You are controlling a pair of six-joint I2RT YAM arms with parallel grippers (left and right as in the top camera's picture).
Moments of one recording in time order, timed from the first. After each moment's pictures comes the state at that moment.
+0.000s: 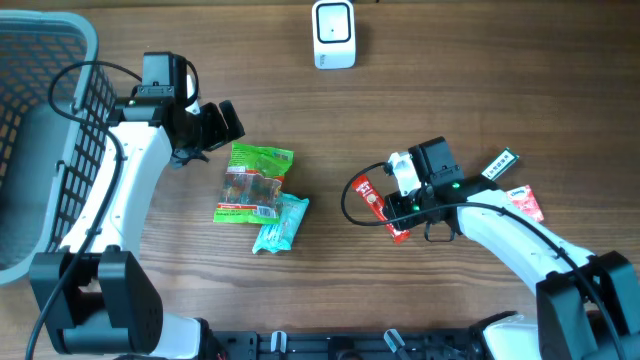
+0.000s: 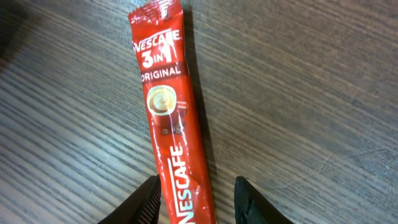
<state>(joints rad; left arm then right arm) -0.01 1.64 1.29 -0.87 0.15 -0.42 0.36 1.51 0.72 -0.47 -0.24 0.00</state>
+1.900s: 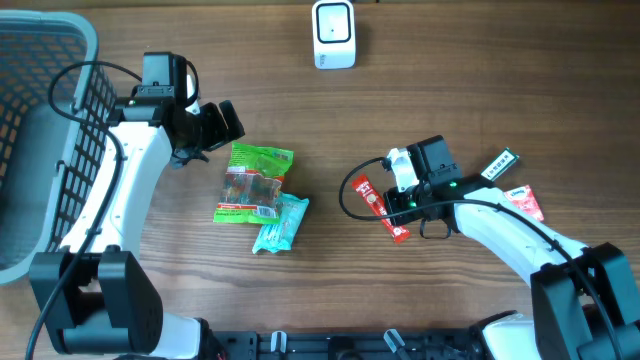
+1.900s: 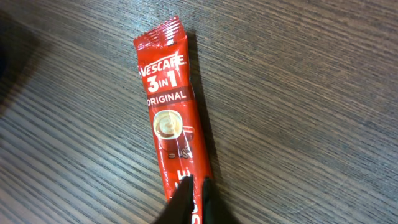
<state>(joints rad) -0.01 1.64 1.29 -0.87 0.15 -0.42 0.36 1.54 0.72 -0.41 -0.27 0.05</state>
